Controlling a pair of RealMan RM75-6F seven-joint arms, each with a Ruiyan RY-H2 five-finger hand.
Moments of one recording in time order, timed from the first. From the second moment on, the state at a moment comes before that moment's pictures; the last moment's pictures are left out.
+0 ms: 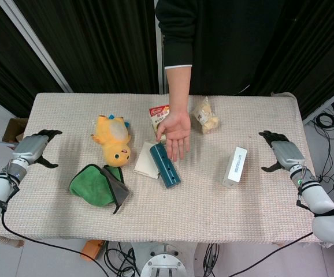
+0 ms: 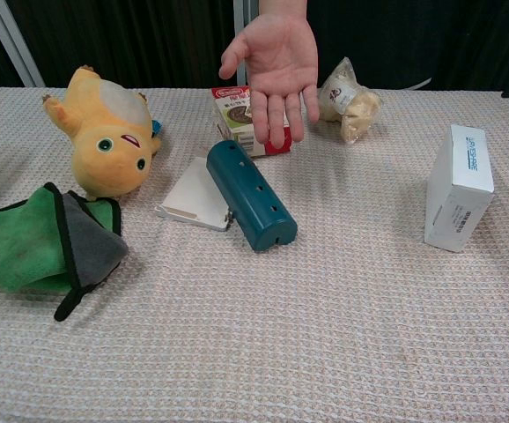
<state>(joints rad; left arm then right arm) -0.62 -1.05 -0.09 -1.43 1.13 0.65 -0.13 0.61 -1.13 0.12 -1.44 -1.11 0.70 0.09</state>
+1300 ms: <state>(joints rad) -0.30 -1.24 -0.05 -1.29 1.36 1.35 -0.22 0.58 -1.17 0.03 -1.51 -1.52 0.97 -0.27</state>
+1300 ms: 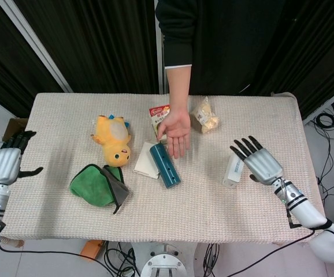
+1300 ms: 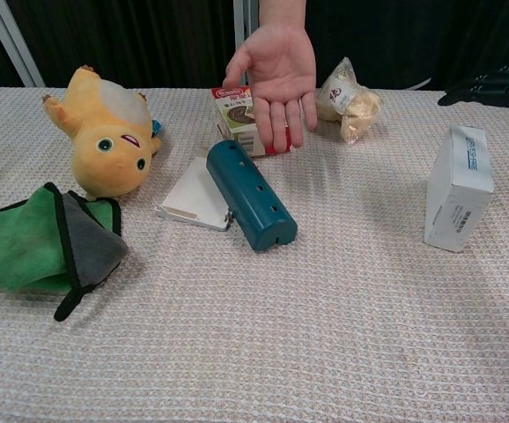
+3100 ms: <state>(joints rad) -0.21 -1.24 -0.02 -1.27 1.46 1.31 -0.33 0.87 -1.34 0.29 -1.68 -1.25 0.96 -0.55</state>
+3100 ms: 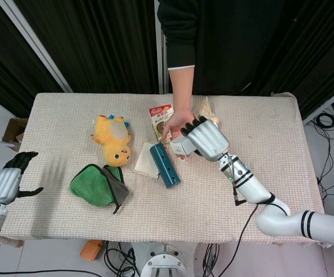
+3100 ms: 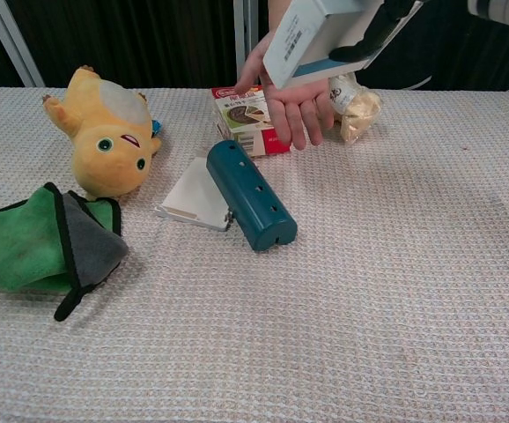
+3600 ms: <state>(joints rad) -0.21 -1.24 -0.02 -1.25 1.47 1.30 -0.36 0.97 -1.42 0.29 -1.63 -1.09 0.93 -0.68</state>
